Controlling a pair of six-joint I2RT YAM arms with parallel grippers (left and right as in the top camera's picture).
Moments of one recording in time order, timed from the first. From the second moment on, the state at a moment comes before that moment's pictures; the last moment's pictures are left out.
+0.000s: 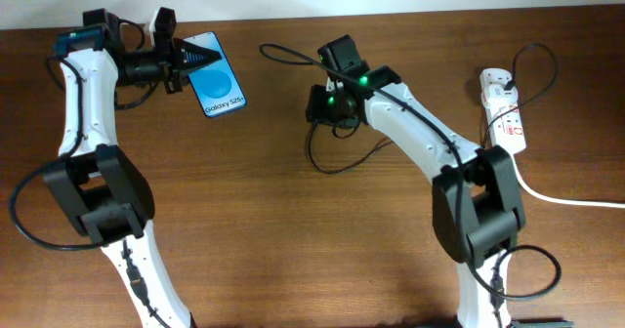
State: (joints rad) left arm 0.21 2.35 2.23 -1.35 1.40 -0.02; right arm 0.45 2.13 1.73 -0.70 -0.21 0.61
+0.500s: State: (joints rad) left arm 0.21 2.35 2.23 -1.35 1.40 -0.02; right arm 0.45 2.28 1.73 -0.63 -0.23 0.63
